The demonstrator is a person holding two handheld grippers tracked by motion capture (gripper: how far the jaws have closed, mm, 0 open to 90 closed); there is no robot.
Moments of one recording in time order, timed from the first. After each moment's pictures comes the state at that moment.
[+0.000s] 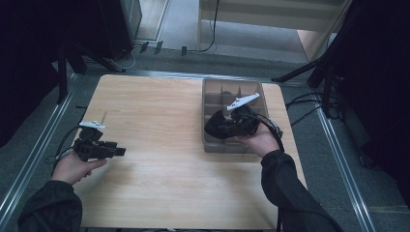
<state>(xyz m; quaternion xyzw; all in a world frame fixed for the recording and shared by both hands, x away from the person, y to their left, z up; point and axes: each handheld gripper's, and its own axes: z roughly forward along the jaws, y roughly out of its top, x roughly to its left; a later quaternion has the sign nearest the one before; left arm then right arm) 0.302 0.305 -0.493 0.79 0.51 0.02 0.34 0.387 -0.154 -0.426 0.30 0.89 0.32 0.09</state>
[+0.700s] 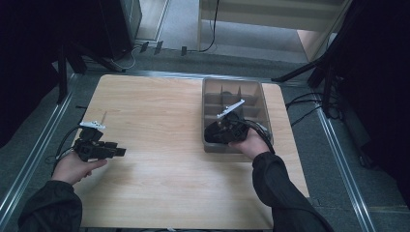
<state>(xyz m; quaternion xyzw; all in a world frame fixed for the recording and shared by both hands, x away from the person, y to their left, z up) 0.302 0.306 -0.494 0.79 0.51 0.02 0.34 0.394 -0.133 -0.465 0.32 0.91 0.26 0.05</state>
